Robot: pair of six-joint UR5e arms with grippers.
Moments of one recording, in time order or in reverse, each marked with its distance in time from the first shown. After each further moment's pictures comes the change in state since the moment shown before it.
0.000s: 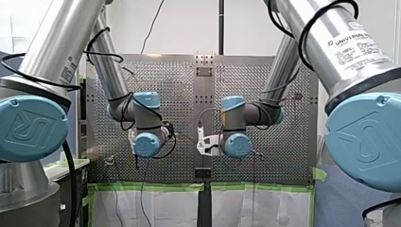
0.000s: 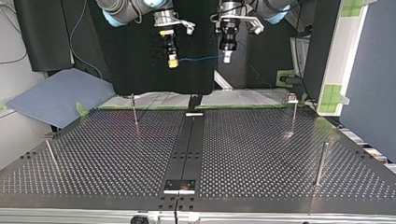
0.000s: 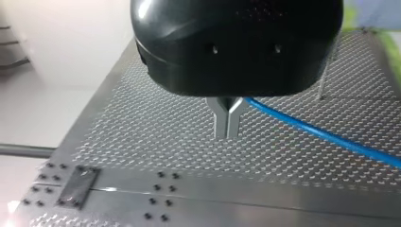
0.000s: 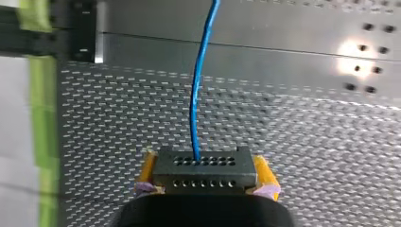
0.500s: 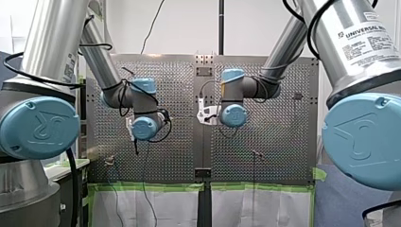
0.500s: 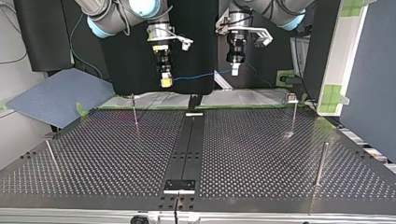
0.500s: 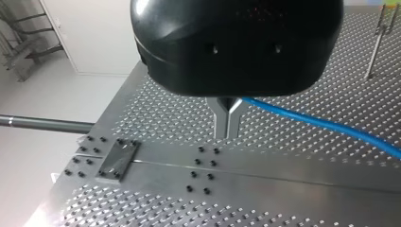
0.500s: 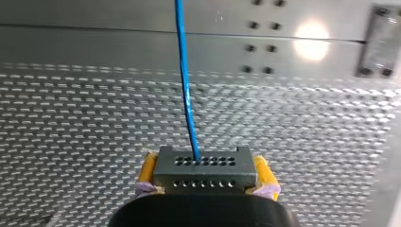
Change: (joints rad) left arm 0.130 0.135 0.027 -0.134 0.114 -0.053; right arm -0.036 -0.137 -0.135 0.136 -0.005 -0.004
